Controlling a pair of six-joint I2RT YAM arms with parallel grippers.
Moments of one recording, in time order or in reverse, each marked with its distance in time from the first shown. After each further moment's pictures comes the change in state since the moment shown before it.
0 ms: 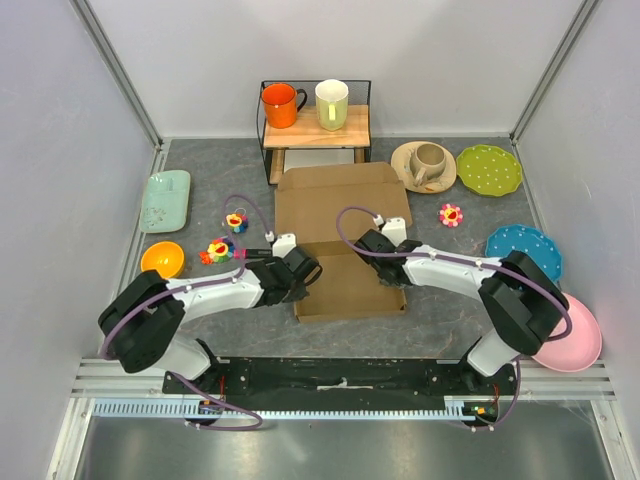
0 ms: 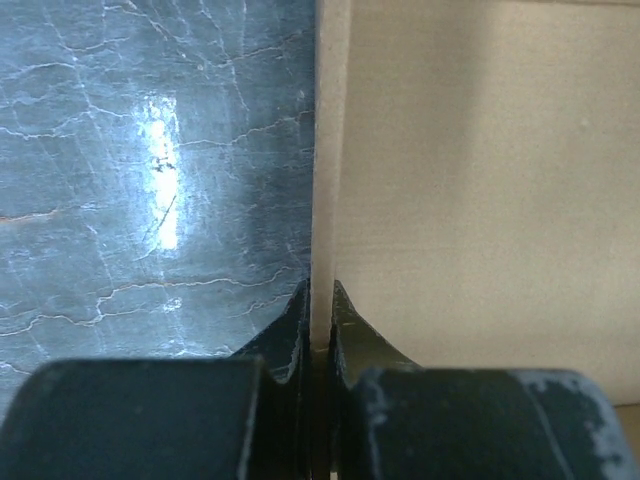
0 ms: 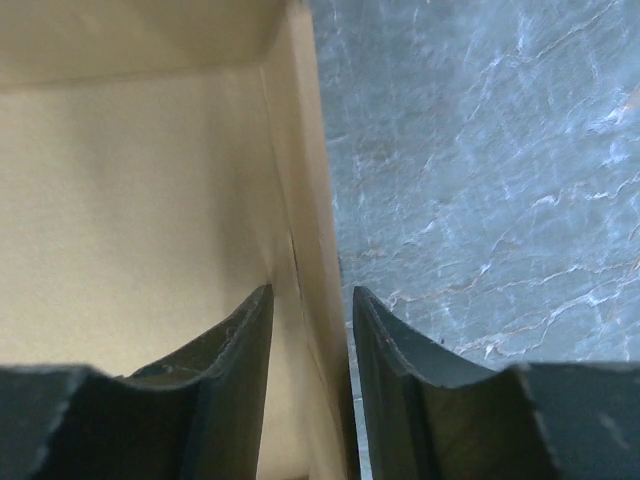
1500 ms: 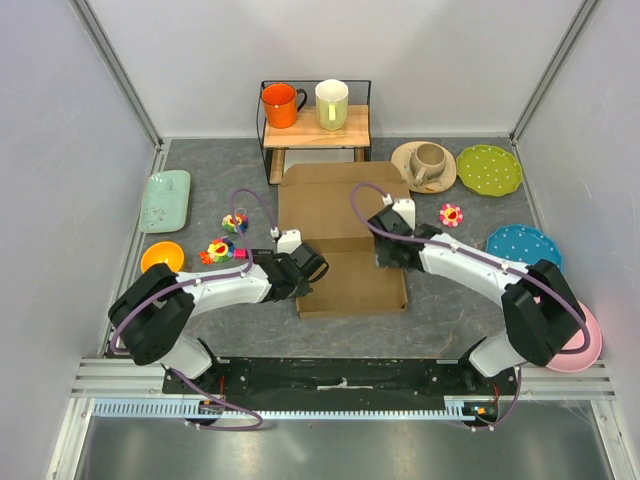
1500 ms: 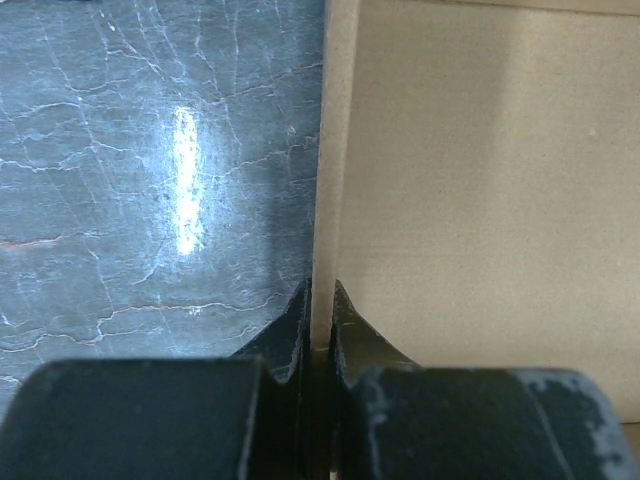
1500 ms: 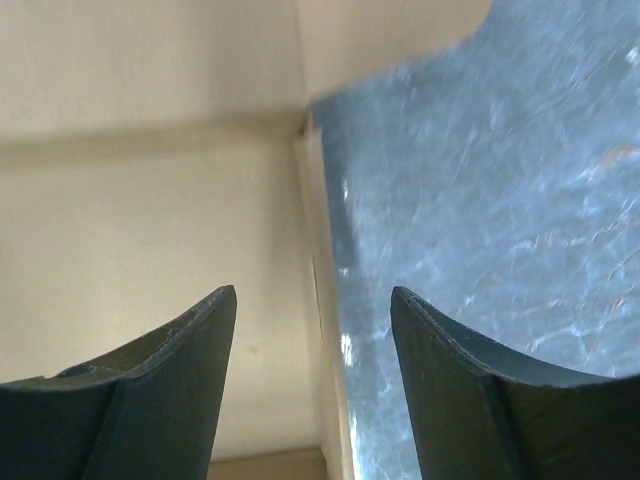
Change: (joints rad) left arm -0.005 0.069 0.069 -0.028 -0.055 0.009; right arm -0.091 -0.112 0.054 -0.022 -0.113 -0.075
